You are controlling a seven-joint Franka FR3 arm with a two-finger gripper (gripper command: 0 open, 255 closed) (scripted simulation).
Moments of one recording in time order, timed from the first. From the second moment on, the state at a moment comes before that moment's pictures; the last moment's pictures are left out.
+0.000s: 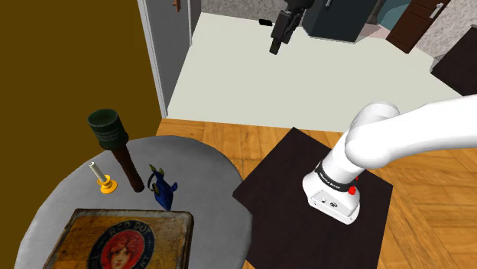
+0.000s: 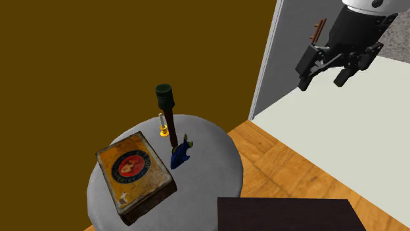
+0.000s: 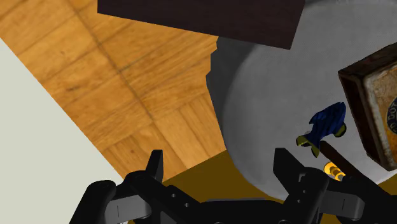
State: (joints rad) arm 0.01 -0.78 0.05 -2.34 0.02 1.67 -0.12
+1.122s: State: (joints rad) arm 0.03 -0.53 0.41 -2.44 0.11 1.98 0.33
